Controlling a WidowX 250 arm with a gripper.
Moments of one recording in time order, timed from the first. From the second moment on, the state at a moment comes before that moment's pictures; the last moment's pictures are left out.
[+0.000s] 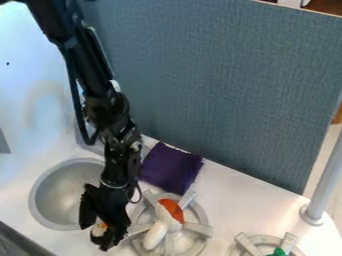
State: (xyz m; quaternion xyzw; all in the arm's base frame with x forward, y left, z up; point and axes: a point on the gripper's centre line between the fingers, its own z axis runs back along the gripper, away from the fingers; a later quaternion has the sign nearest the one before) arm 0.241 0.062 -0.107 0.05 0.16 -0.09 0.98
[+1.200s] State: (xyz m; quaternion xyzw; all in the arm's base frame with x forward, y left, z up) arm 0.265 -0.034 -0.003 -0.04 0.02 -0.17 0.98
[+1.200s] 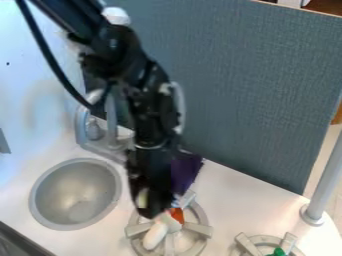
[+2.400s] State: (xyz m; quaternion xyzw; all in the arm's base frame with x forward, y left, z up) arm 0.267 -0.108 -0.095 0.02 0.10 -0.27 0.96
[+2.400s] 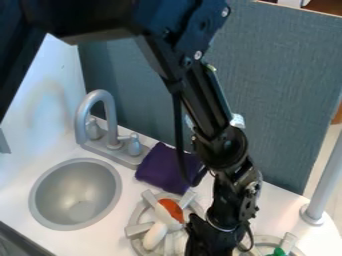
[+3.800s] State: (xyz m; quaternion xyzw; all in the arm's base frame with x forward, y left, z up) arm 0.290 -0.050 0.011 -0.10 -0.06 -0.14 0.98
